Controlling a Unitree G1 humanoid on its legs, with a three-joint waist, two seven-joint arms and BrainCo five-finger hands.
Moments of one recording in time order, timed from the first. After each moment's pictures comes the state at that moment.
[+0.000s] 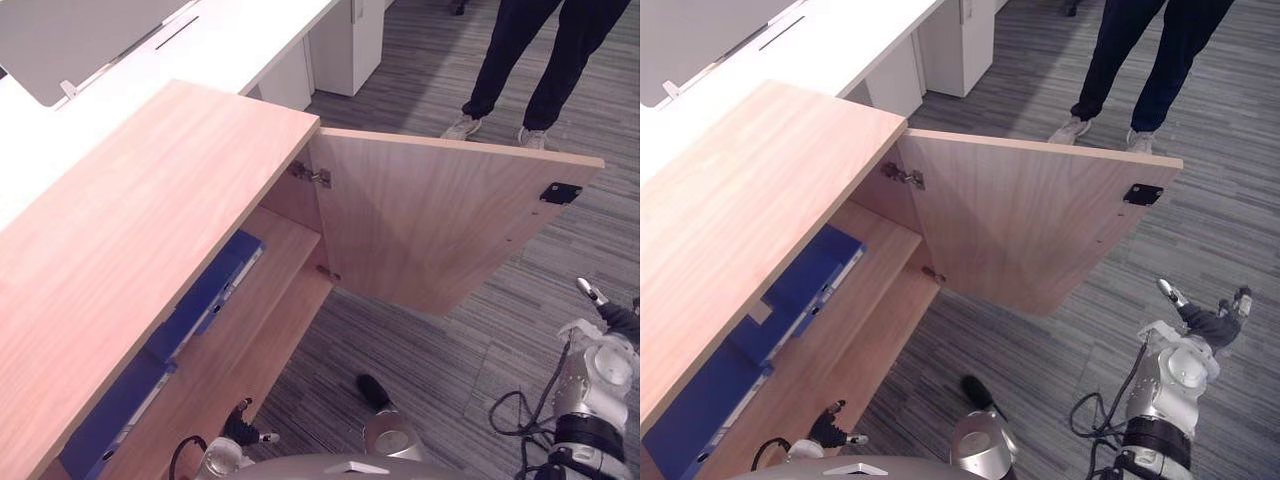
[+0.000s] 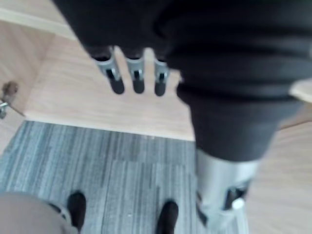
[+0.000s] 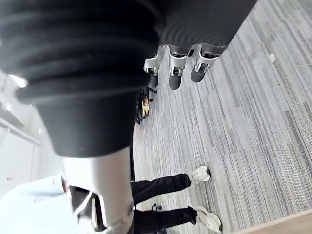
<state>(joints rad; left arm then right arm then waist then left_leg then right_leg) 0.13 0.03 -0.16 0.96 0.32 -0.10 0.13 -0.12 -0.50 -0.55 0.48 0.41 -0.18 -0.28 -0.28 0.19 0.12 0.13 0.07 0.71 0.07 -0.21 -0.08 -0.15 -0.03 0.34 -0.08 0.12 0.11</state>
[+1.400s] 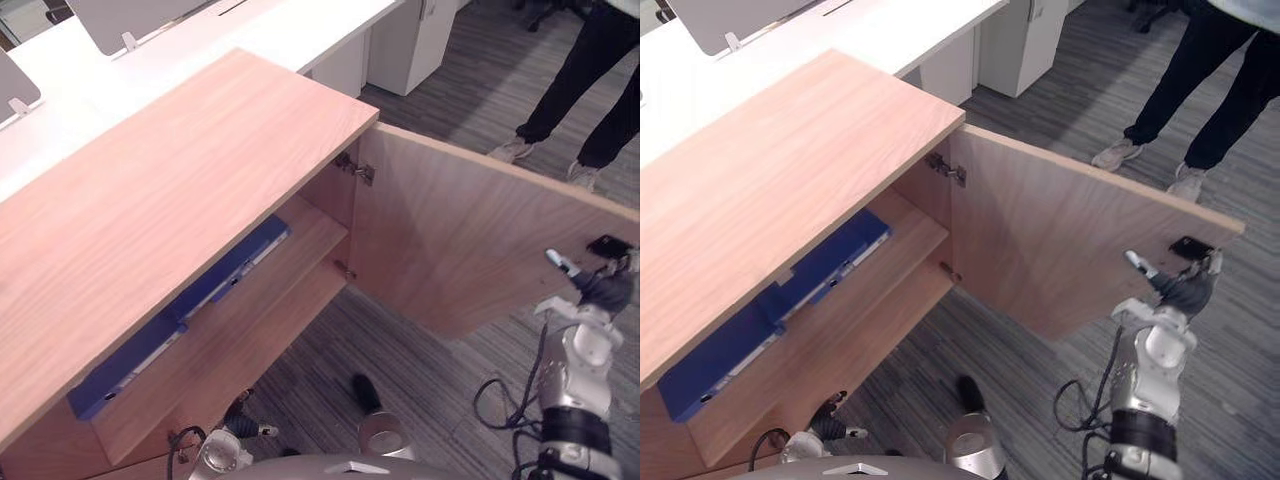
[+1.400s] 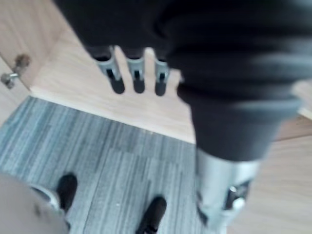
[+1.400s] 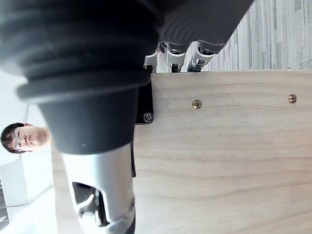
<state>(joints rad) 0.11 0.07 -0.19 0.92 0.32 -0.11 0.12 -0.03 -0.34 -0.45 0.19 0.42 -0.21 -0.28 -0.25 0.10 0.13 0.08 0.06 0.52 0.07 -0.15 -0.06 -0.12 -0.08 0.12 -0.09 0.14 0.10</state>
